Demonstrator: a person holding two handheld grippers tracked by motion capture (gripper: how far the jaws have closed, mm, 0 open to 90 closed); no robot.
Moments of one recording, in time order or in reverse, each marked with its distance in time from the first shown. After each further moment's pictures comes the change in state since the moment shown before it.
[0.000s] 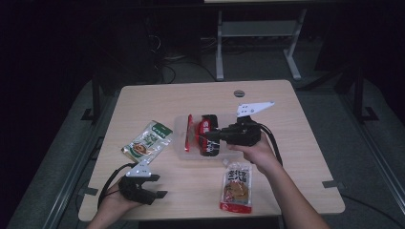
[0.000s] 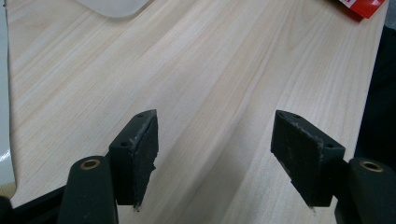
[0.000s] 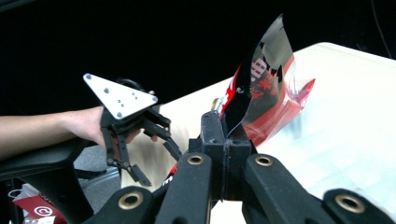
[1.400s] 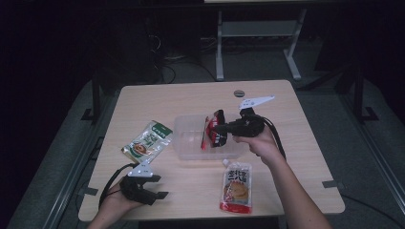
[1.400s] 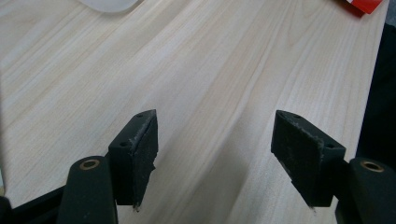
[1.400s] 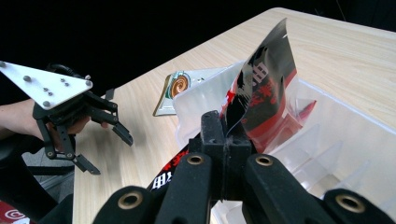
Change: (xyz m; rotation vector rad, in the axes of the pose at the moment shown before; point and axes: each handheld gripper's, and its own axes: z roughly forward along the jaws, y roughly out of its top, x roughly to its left) left arm -0.001 0.000 0.004 0.009 -0.016 -0.016; right arm -0.043 -0.007 0.000 0.095 -0.128 0.078
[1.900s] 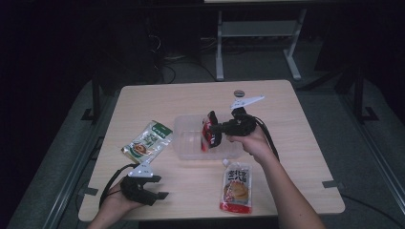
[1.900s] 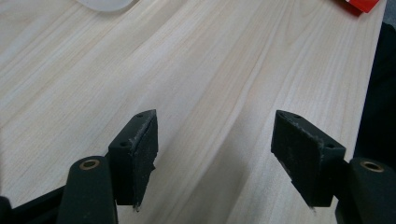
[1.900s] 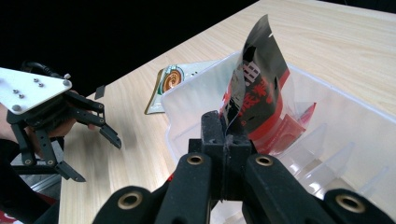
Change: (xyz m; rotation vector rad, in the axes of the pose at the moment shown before) left arm 0.000 0.000 0.001 0.005 -0.008 0.003; right arm -0.010 -0.001 0.026 0.029 -0.004 0.021
